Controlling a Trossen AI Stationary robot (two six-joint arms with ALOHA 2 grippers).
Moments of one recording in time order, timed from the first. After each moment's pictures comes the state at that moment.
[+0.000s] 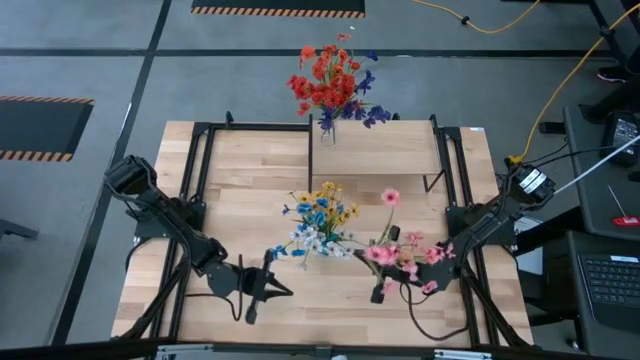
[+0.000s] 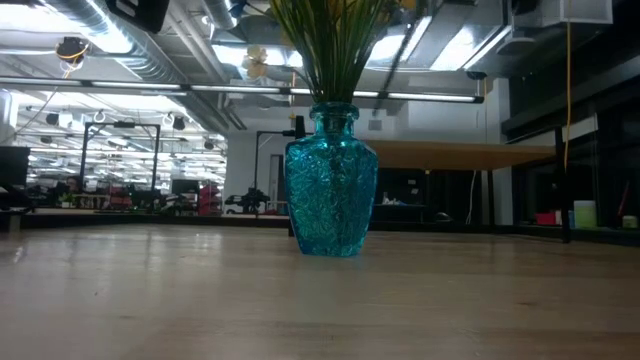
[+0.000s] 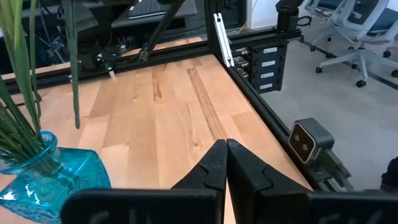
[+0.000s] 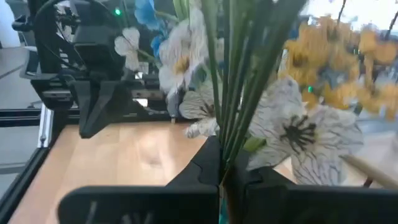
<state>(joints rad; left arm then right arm) -0.75 1.51 0.68 0.52 -0.53 -0.09 0.73 1.55 0.74 0.78 1.03 -0.04</state>
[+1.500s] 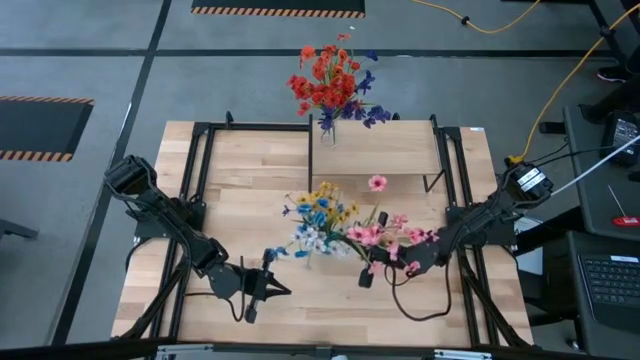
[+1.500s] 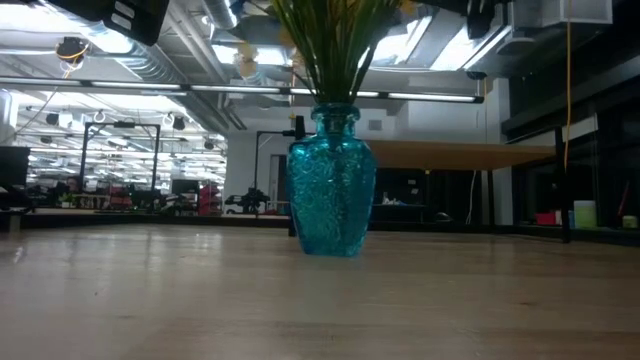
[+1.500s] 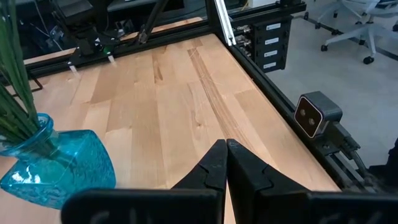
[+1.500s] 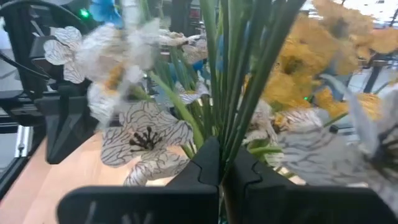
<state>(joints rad) -0.75 1.51 0.68 0.44 -0.53 -0.09 0.57 1.55 0.74 0.76 0.89 -0.01</state>
